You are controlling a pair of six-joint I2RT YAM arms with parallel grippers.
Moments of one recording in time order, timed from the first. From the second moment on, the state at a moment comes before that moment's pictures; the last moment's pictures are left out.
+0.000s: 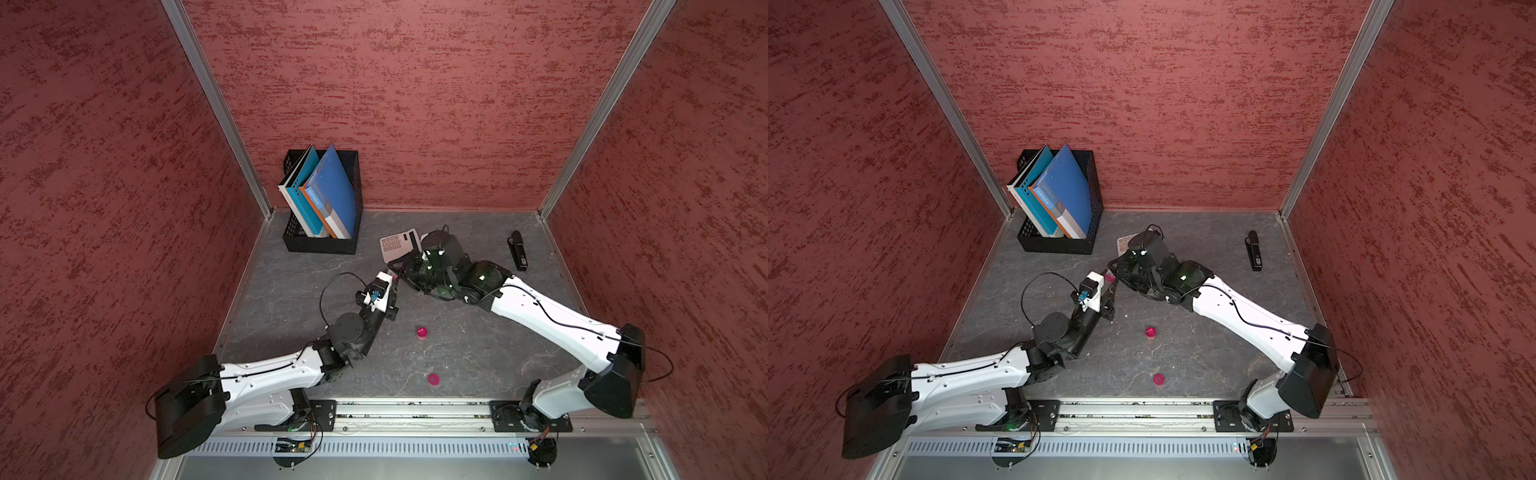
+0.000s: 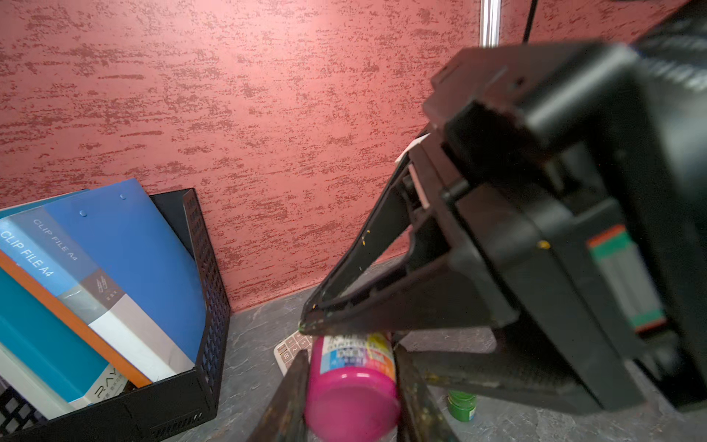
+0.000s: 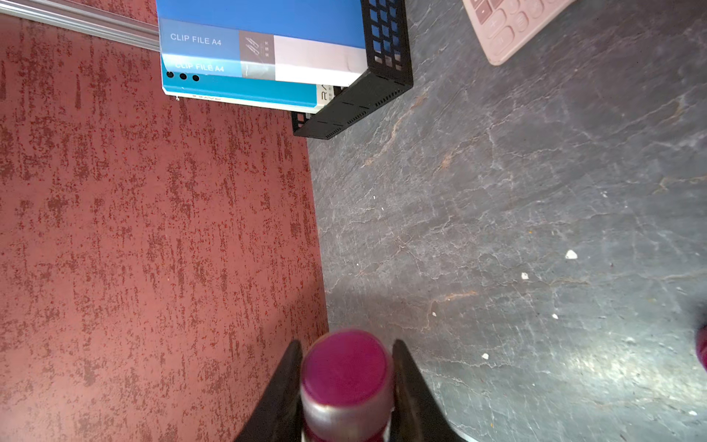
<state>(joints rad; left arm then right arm) -1.03 1.08 0.43 0.82 -0.60 0.18 0.88 1.48 1.39 -0.51 -0.08 1.29</state>
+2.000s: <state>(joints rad) -1.01 0.97 0.37 0.69 -0.33 -0.17 0.85 1.49 1.45 -0.90 0.04 0.81</state>
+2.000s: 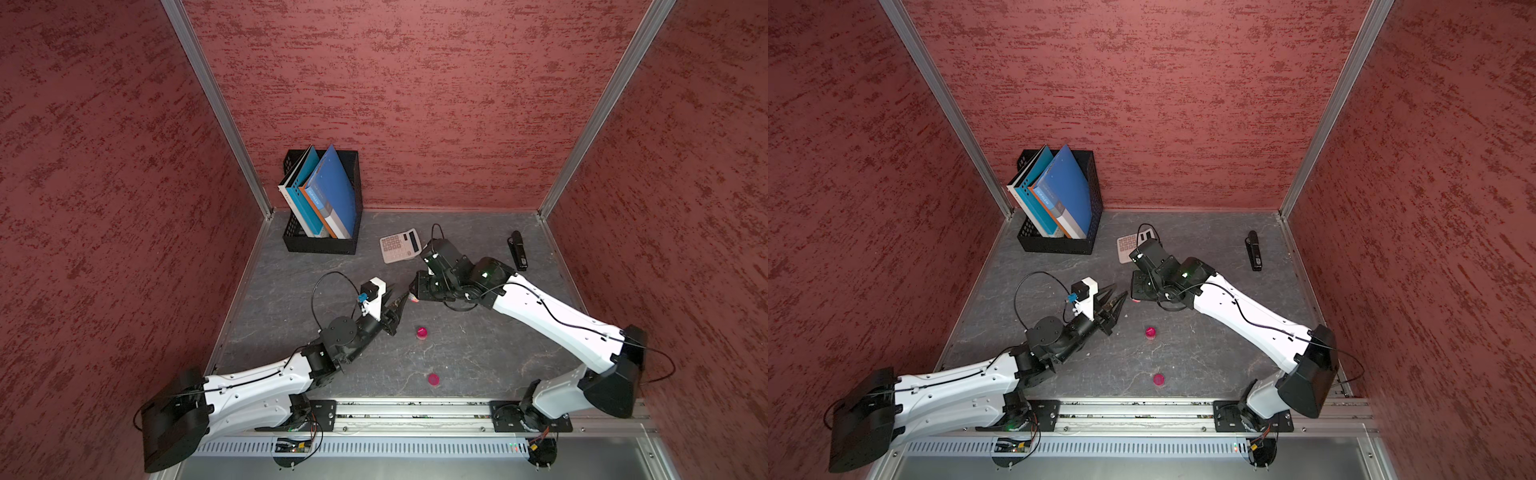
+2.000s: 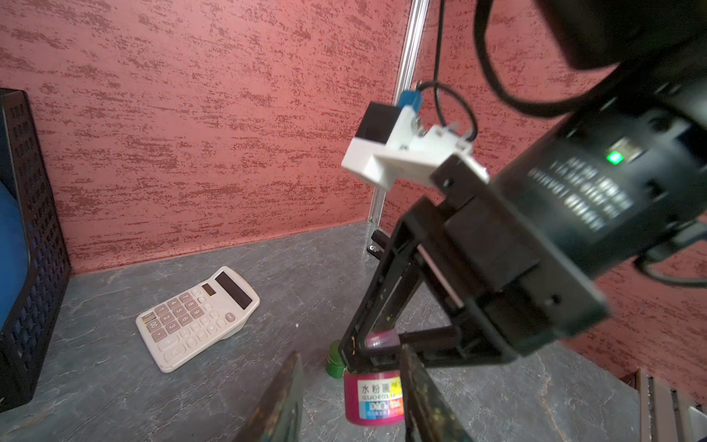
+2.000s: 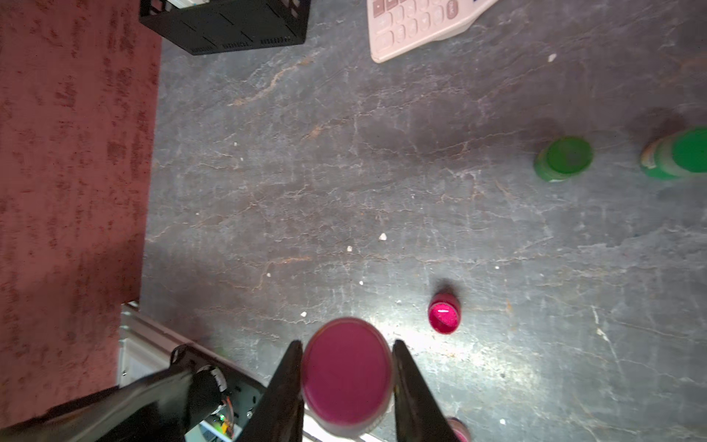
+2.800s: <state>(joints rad) -1.02 0.83 0.37 0.50 -0.42 -0.19 0.52 1.59 1.14 -0.60 0.62 0.69</state>
